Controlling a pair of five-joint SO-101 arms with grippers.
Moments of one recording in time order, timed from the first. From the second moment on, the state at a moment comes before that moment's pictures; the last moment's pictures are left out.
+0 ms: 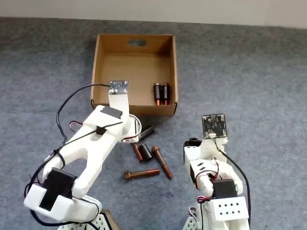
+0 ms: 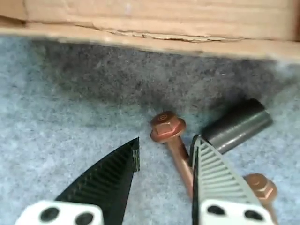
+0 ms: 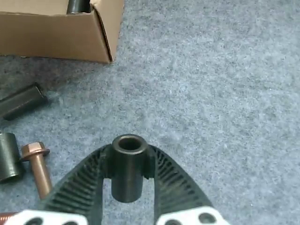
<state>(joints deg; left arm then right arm) 13.8 -4.2 40.4 52.2 24.8 -10.2 -83.5 86.5 48.5 1.5</state>
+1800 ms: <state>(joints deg) 4.2 0.8 37.8 57.3 -7.3 -10.2 -83.5 86.5 48.5 1.5</state>
